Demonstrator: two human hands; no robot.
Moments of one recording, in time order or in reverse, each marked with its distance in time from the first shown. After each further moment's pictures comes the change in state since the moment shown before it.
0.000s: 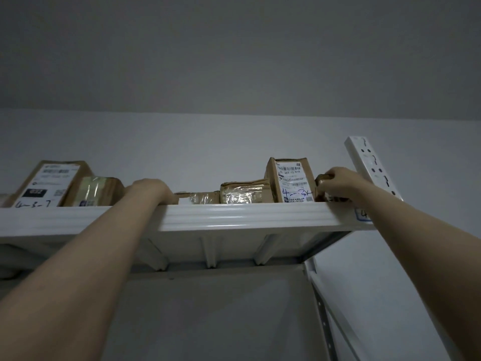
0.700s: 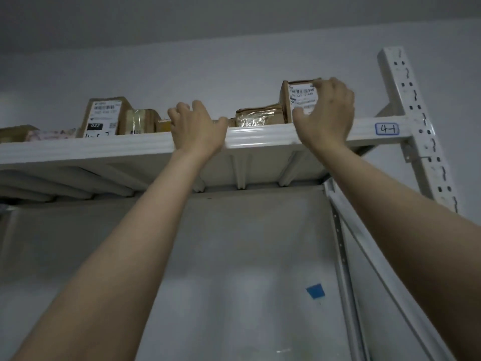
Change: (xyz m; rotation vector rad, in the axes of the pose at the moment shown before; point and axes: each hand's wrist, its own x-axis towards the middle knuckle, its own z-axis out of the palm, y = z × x) left_hand -0.146 -0.004 0.014 -0.511 0.499 0.238; right_hand -0.130 -0.079 0.055 0.177 0.526 -0.280
